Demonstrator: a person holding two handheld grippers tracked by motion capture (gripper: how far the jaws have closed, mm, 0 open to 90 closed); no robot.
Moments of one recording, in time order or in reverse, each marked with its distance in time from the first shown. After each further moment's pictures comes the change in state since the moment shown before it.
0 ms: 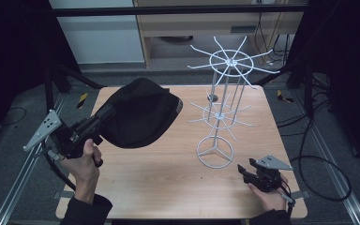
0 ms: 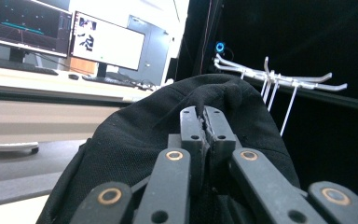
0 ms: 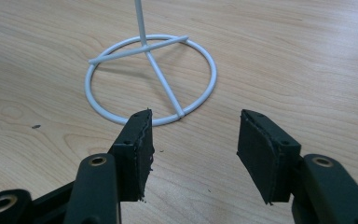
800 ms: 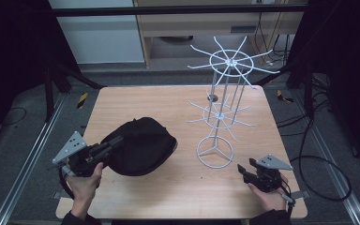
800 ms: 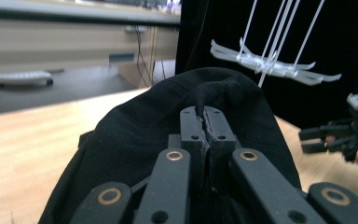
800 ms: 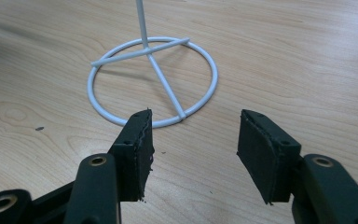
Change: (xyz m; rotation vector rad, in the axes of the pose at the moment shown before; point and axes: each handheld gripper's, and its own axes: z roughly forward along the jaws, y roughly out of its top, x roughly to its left) left arm 0.018 -0.065 -0.023 0.322 0.026 0.070; right arm 0.000 0.001 -0.001 -0.005 0.001 -0.002
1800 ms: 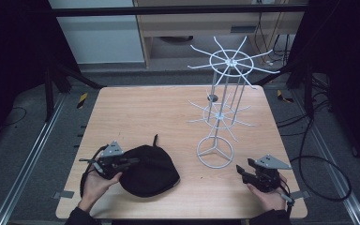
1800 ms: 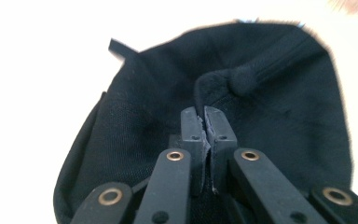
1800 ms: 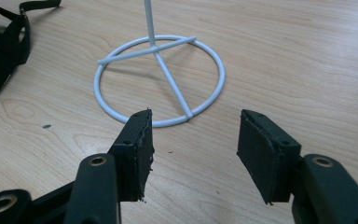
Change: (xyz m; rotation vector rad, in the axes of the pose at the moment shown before) left arm 0.024 -0.070 0.055 0.526 -0.071 0.114; right arm 0.002 0.001 0.001 0.008 0.018 -0.006
